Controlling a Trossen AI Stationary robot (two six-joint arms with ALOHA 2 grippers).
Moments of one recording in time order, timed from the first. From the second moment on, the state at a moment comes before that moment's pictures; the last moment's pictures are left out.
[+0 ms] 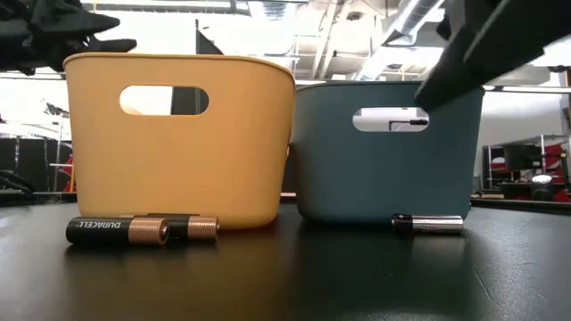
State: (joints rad) left arm -0.25 0.04 0.07 0.16 -0.22 -0.19; right arm 0.74 1.85 1.22 -0.32 0.55 0.64
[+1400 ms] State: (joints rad) left arm -0.91 1.40 0.95 -0.21 -0.36 -0.30; right arm 0.74 1.87 1.22 -0.48 0.55 0.76
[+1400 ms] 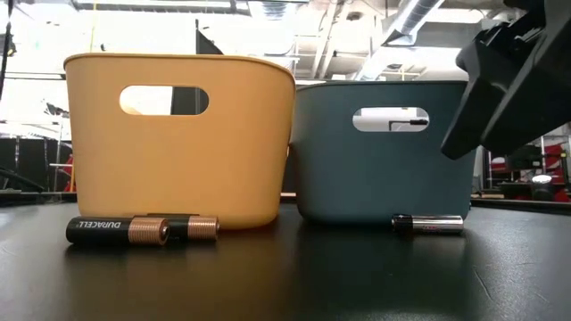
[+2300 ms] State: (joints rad) left arm -0.96 1.80 1.08 -0.30 -0.51 -0.65; right arm 0.69 1.87 1.22 -0.56 0.52 0.70
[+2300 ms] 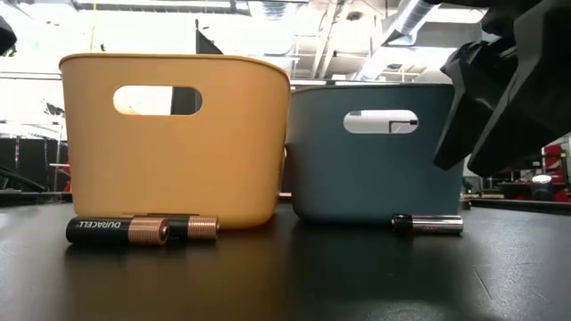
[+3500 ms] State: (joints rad) left arm -0.86 1.80 1.08 -0.32 -0.57 -0.48; right arm 0.64 2.00 1.23 -0.59 0.59 0.78
